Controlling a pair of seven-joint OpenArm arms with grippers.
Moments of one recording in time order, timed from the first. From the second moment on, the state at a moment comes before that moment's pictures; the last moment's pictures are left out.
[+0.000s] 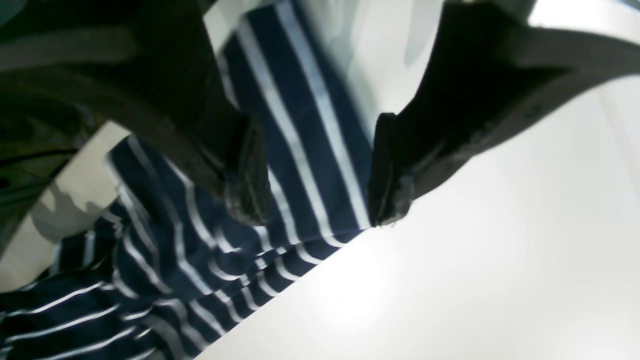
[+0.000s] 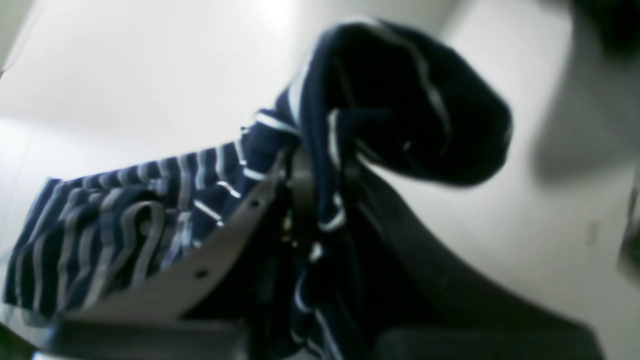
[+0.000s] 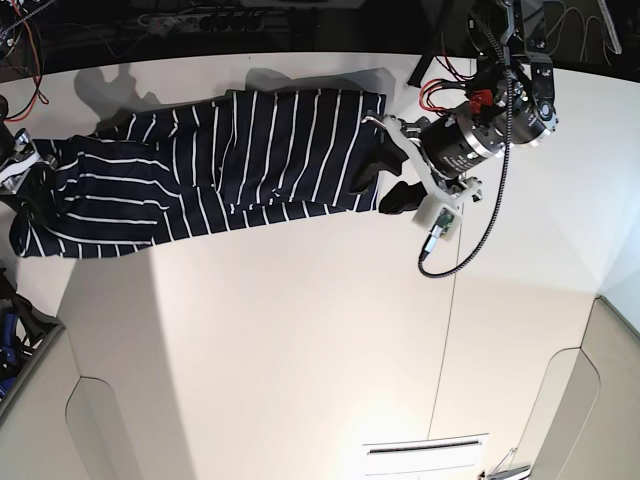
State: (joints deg) left arm 17.2 -4.9 -7.5 113.9 -30.4 -32.7 52.1; right arm -14.5 16.9 40.7 107.4 49.5 33.0 -60.1
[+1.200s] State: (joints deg) left arm 19.3 -4.6 -27.6 113.9 -42.3 -32.7 55.6; right arm -6.8 14.1 -31.7 112.1 17.1 30.6 -52.1
